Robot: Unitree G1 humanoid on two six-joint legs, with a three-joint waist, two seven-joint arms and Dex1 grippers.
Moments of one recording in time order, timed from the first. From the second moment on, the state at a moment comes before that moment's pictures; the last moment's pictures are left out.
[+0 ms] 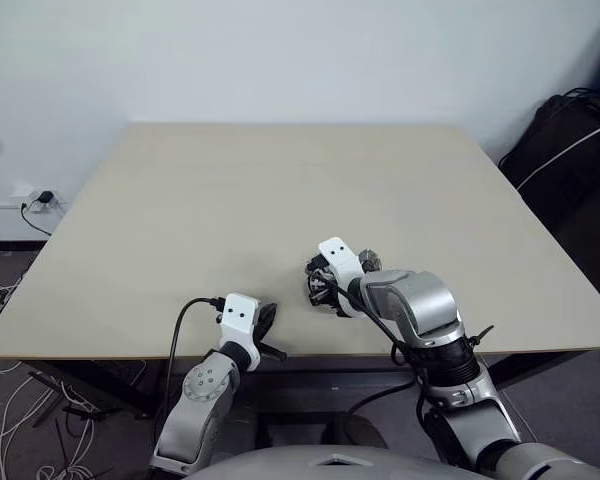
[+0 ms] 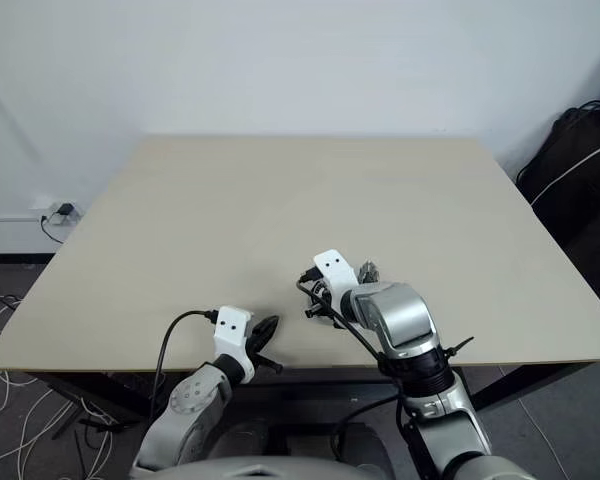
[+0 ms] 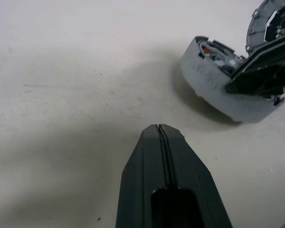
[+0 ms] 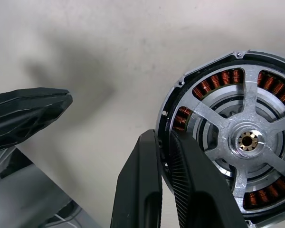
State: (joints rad) left arm 0.25 0.06 -0.25 -0.17 -0.10 0.26 -0.26; right arm -0.43 -0.16 0.23 -0.20 0.09 1.47 0.48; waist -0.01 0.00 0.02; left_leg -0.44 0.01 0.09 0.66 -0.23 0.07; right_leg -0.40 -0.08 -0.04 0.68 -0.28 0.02
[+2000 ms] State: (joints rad) left arm 0.25 0.11 -0.28 -0.18 -0.10 0.28 -0.33; right arm 0.01 -0.33 0.06 -0.49 0.03 0.89 0.26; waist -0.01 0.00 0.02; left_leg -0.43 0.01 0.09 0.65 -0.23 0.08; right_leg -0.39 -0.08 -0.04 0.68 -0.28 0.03
